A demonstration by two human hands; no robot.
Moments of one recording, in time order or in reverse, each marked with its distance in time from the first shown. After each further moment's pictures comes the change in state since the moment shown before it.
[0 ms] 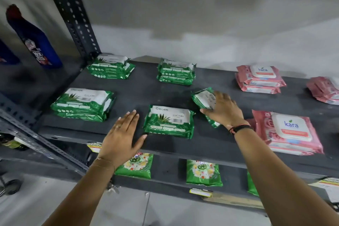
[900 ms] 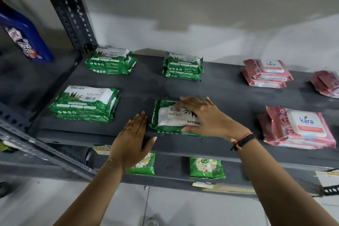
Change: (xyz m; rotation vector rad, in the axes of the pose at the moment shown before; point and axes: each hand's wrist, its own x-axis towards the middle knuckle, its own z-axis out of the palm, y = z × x) left_hand 0.005 -0.027 0.033 -0.176 -0.096 0.064; right_hand -0.034 -0.071 0.018 -0.064 -0.196 -0.530
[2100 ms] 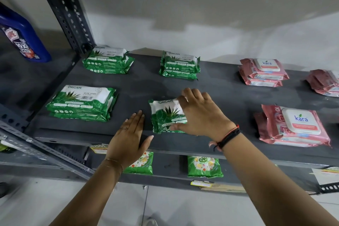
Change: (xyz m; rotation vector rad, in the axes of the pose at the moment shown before) left_hand -0.001 0.004 -0.002 0.020 0.005 -0.005; right_hand 0.002 -0.023 -0.003 -0.475 0.054 0.036
